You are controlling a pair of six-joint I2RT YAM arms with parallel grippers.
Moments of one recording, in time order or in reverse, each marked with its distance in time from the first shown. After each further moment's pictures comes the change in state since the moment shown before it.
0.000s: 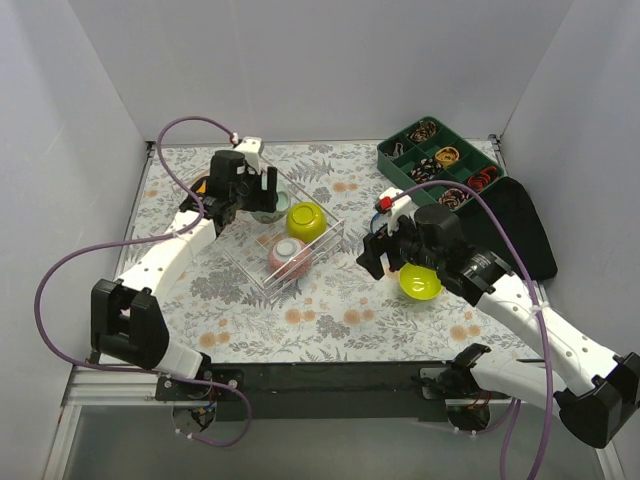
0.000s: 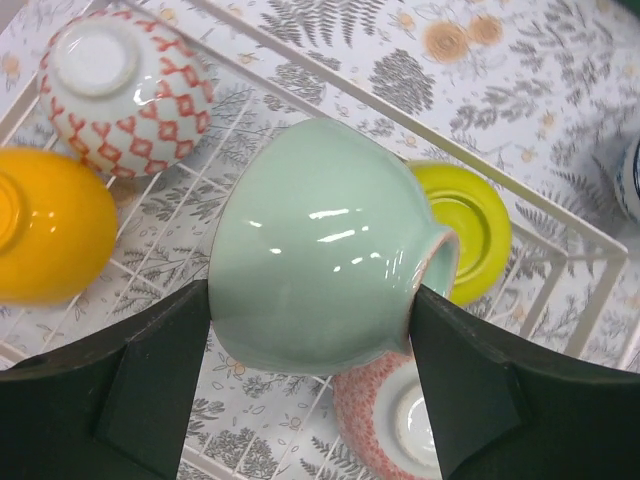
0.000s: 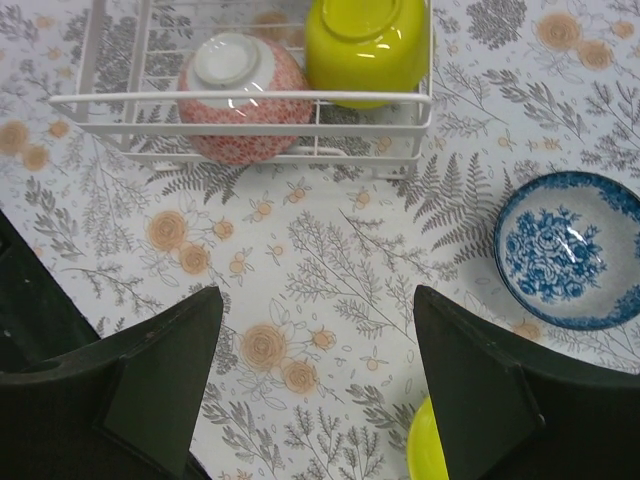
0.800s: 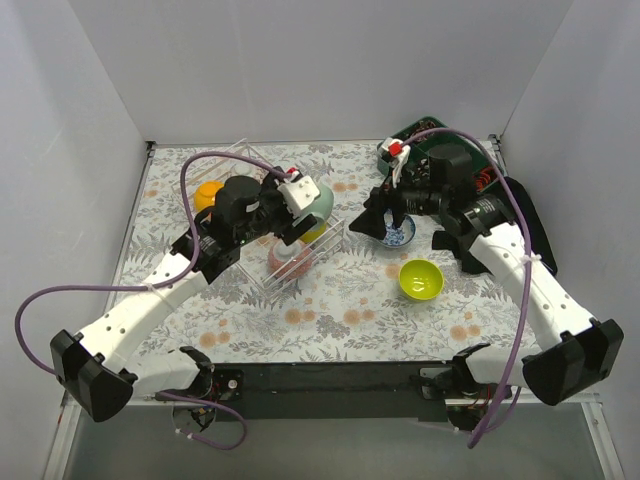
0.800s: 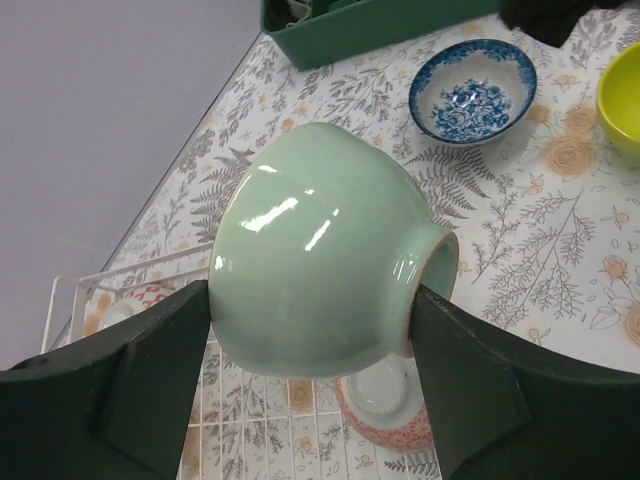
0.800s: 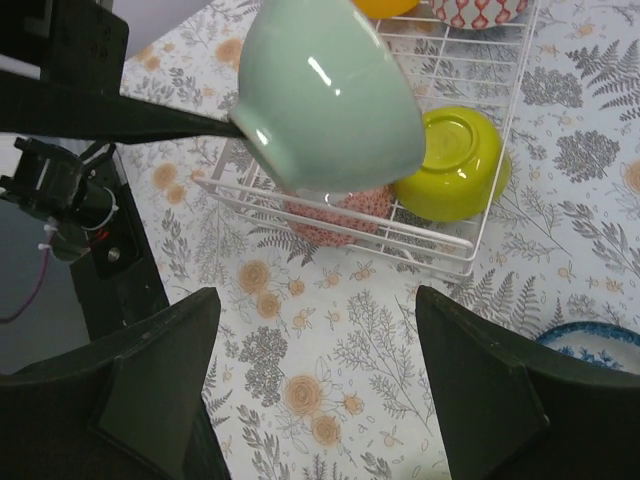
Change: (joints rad) left arm -0.344 -0.291 -0.058 0.026 0.078 0.585; right arm -0.213 0.243 0.343 -0.058 -0.507 -0.046
